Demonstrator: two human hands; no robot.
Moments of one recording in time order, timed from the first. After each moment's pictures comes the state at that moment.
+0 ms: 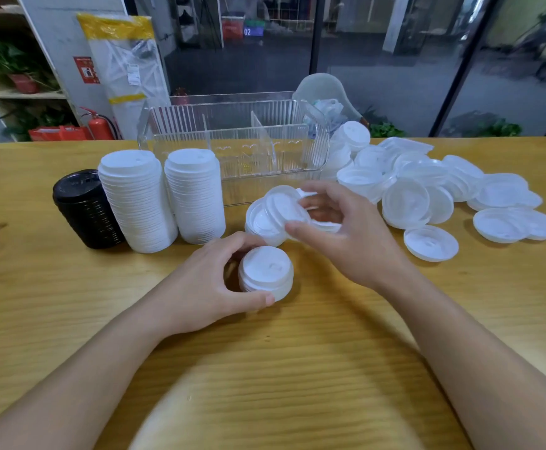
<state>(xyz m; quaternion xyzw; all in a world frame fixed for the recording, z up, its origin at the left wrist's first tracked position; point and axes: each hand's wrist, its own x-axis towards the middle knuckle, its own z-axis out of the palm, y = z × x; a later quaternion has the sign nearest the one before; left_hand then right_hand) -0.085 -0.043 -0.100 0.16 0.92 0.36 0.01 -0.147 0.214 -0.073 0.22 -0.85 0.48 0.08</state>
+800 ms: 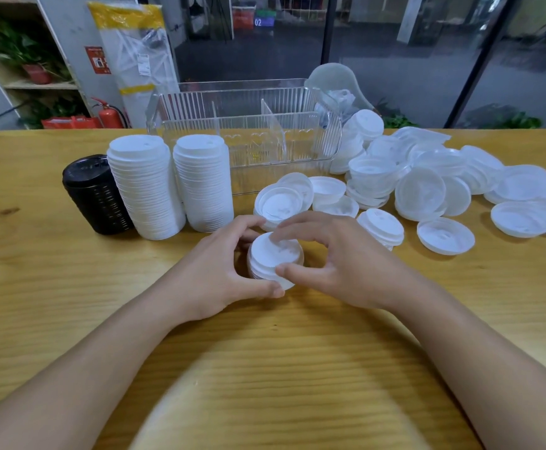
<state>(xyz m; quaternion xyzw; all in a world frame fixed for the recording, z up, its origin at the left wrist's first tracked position) -0.089 -0.042 -0.109 0.12 0.91 0.40 0.01 -0.129 0.203 -0.086 0.36 -0.88 0.31 0.03</state>
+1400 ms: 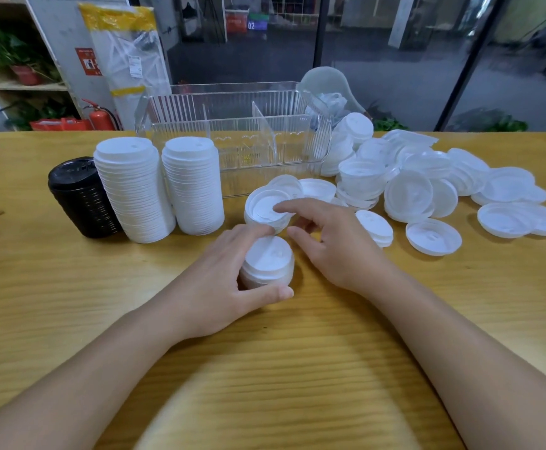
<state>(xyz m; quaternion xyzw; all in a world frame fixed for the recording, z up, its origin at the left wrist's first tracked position) -0.082 -0.027 -0.115 0.16 0.93 0.34 0.00 -0.158 0.207 -0.105 0.28 -0.88 0.37 0.08</state>
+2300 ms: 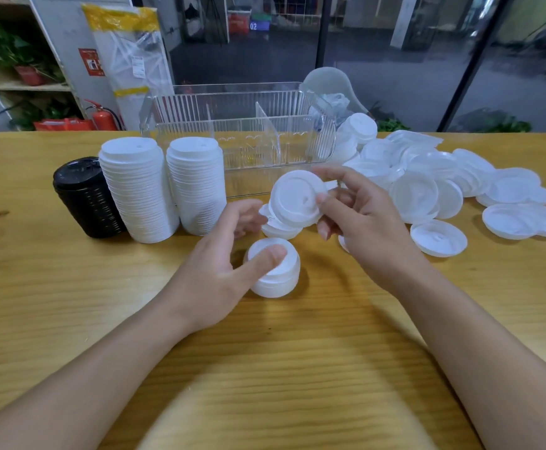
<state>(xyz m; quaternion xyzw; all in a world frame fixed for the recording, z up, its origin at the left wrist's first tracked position) -0.079 -0.024 -0.108 0.13 0.86 0.49 -0.08 -0.148 0.215 -0.075 0.20 -0.74 0.65 0.02</state>
